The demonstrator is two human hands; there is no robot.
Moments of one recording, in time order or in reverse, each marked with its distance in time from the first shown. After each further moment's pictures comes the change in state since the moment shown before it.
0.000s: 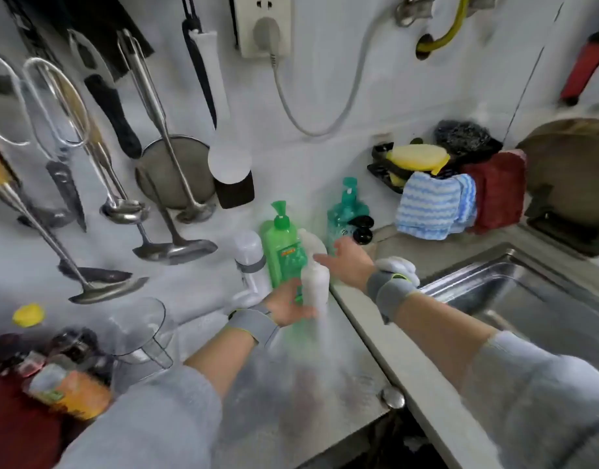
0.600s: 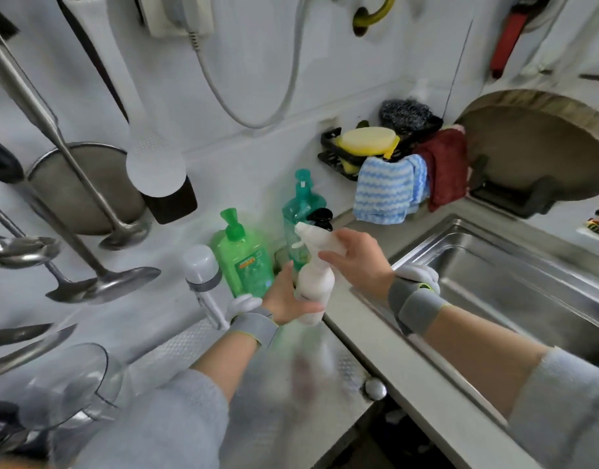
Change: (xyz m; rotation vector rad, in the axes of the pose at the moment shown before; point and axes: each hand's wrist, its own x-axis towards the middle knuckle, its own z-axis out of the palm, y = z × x) left_hand 0.061 0.010 0.022 -0.154 0.037 0.140; right_hand -0.026 0.029 -0.038 0.179 0.273 -0.116
